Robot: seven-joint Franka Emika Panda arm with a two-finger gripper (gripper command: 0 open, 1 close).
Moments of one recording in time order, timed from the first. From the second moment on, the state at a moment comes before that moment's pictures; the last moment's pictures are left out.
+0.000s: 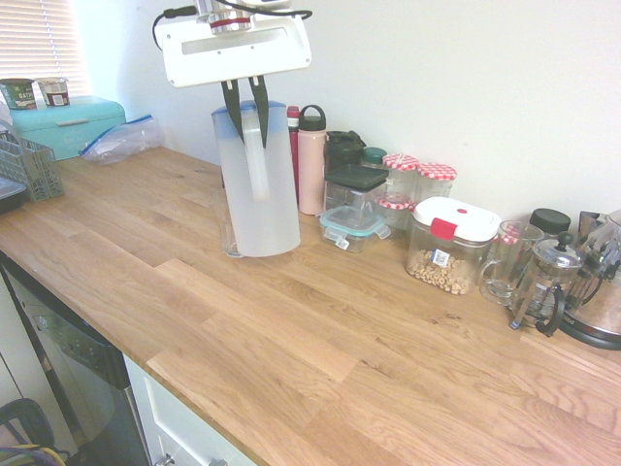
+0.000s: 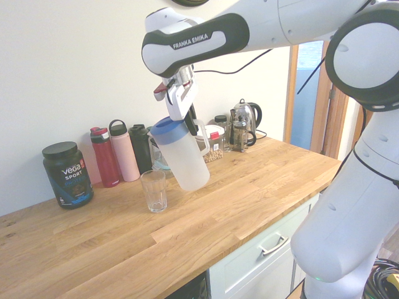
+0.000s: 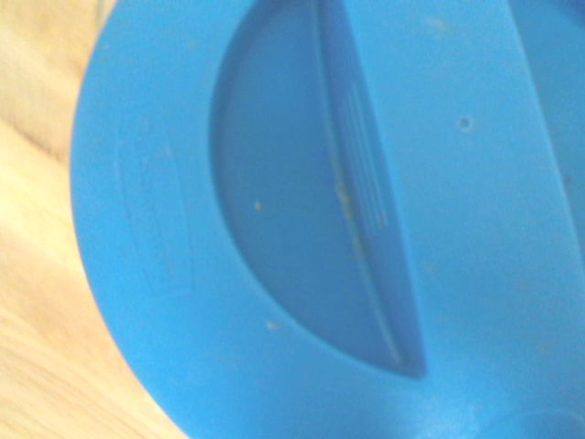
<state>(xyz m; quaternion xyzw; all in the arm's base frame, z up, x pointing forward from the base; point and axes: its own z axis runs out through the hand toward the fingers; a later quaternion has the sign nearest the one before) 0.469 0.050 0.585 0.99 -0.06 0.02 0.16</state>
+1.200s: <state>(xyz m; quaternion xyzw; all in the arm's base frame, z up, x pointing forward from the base) 0.496 0.103 0.524 0.93 0.09 -0.09 0.35</state>
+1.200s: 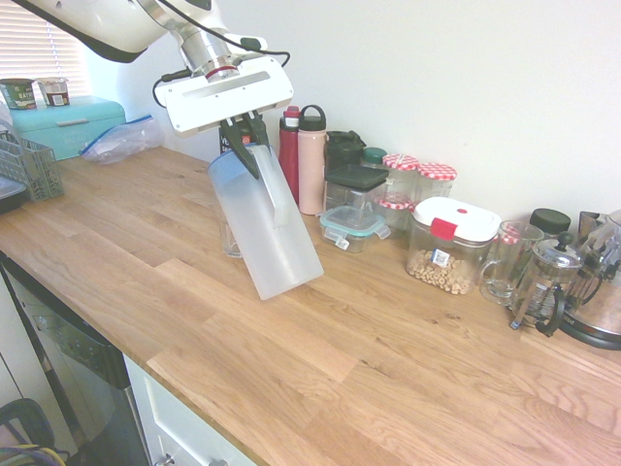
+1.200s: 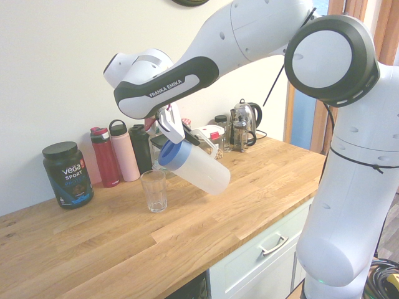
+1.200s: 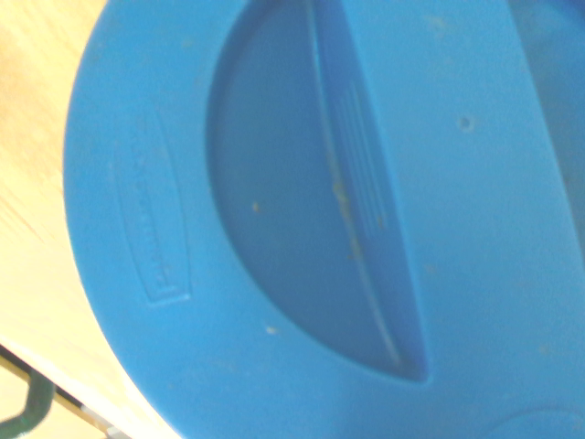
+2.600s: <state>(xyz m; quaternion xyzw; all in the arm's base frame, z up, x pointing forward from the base) 0.524 0.126 0.513 0.88 0.13 -0.09 0.44</state>
